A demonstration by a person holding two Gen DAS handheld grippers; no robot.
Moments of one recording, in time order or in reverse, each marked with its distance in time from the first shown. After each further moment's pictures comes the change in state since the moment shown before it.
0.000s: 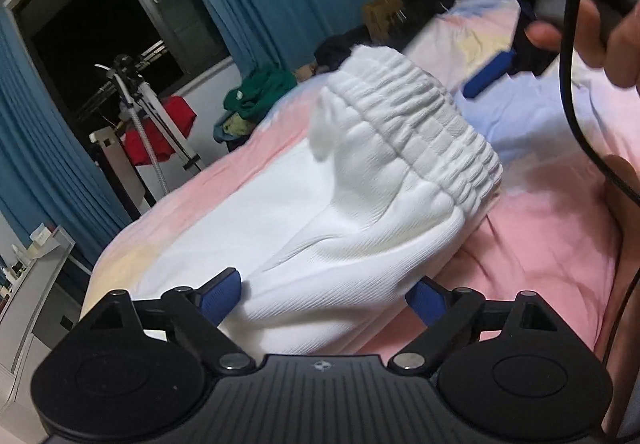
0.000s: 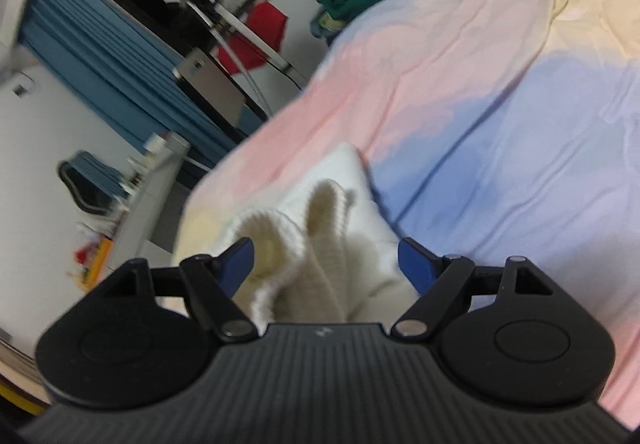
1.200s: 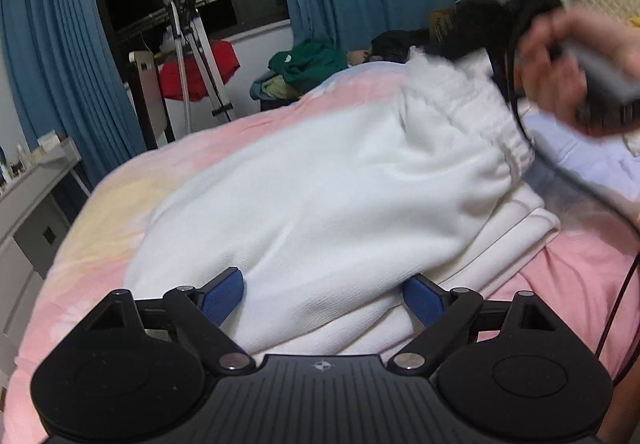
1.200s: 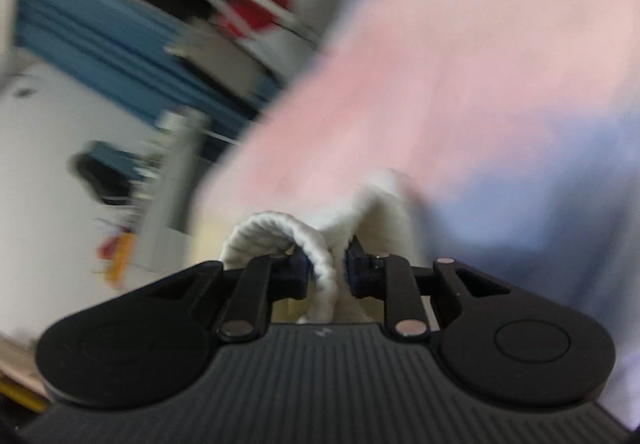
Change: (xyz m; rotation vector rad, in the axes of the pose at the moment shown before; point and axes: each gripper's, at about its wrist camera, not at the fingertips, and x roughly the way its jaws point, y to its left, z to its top) left arm -0.051 -0.007 -0.030 -0.271 0.071 -0.010; right arm 0.123 -0.029 0.066 0.104 0.184 0.083
